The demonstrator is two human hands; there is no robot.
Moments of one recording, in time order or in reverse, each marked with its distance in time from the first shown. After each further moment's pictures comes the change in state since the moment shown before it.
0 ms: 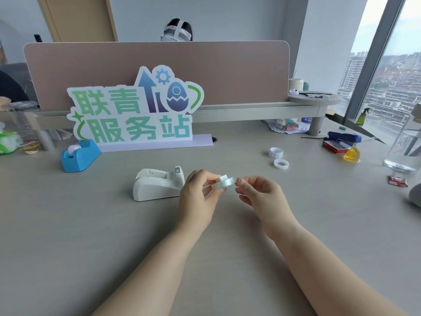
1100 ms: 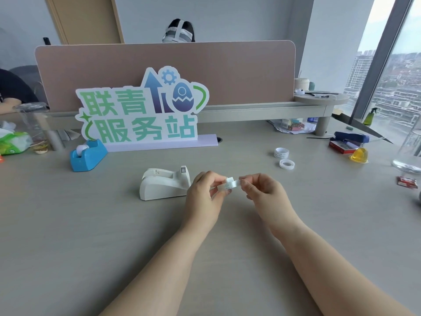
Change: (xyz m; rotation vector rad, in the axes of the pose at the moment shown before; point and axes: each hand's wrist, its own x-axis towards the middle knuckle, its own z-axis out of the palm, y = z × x) left_hand 0.001 -0.004 0.000 0.010 -0.057 -0.047; right_hand 0.005 0.002 0.002 -0.156 -0.010 -0.106
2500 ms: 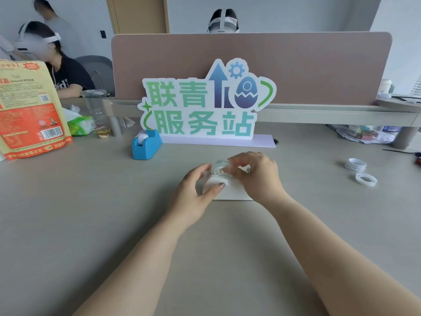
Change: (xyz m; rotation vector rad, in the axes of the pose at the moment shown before) left_hand 0.011 -0.073 -0.145 0.086 -0.029 -0.309; right_hand 0.053 -0.030 0.149 -0.540 -0.142 -0.444
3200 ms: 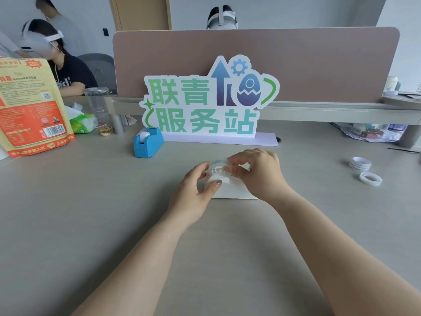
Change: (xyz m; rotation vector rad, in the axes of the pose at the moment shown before) left_hand 0.001 0.001 0.000 0.017 0.009 -0.019; right_hand 0.005 0.000 -0.002 -0.098 -0.004 -0.163
